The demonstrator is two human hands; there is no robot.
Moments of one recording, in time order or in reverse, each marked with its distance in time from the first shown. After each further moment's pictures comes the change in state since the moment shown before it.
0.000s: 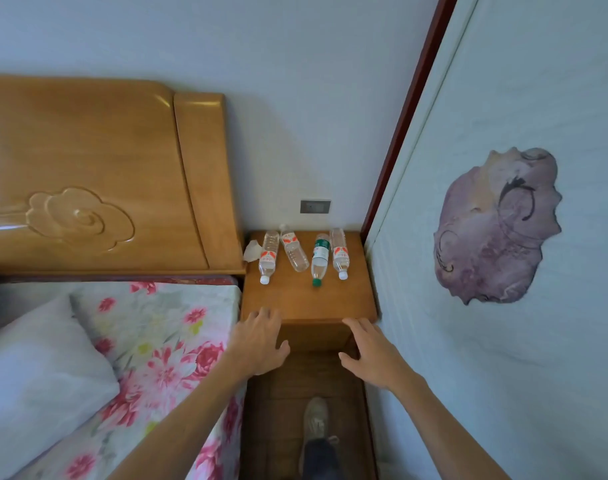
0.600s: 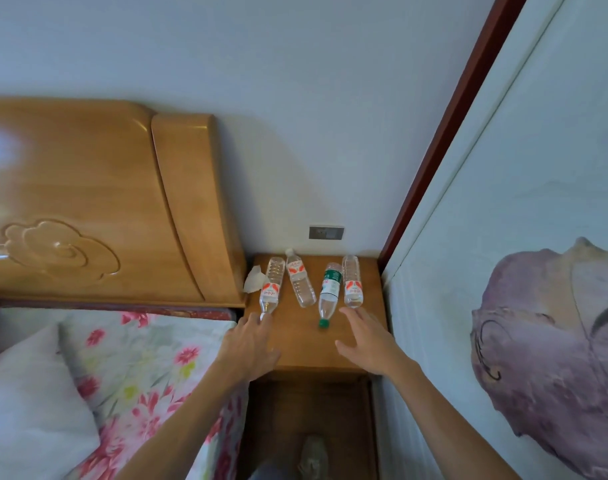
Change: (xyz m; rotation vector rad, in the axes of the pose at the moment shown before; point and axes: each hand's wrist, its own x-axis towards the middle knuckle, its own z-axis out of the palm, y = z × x) left_hand 0.152 -0.026 -0.045 -0.027 -0.084 -0.180; right_hand 0.189 0.029 -0.073 0.012 -0.038 -0.063
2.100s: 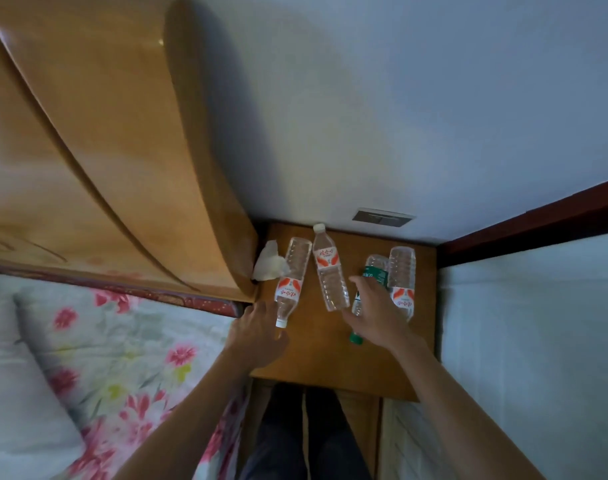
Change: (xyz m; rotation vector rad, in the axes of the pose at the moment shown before) left_hand 0.223 -0.097 0.064 -0.239 -0.213 -0.135; right_hand 0.275 0.015 0.044 0.071 -0.218 0.100
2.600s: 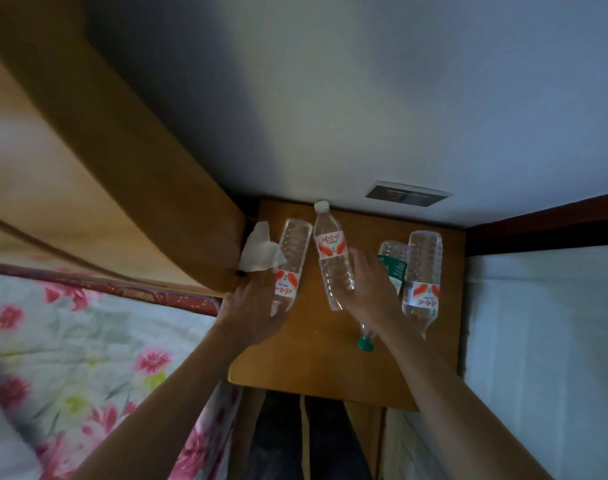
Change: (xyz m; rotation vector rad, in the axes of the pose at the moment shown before) left_hand 0.095 -0.032 0.048 0.037 0.099 0.174; right_hand 0.090 0.030 0.062 0.053 0.172 0.019
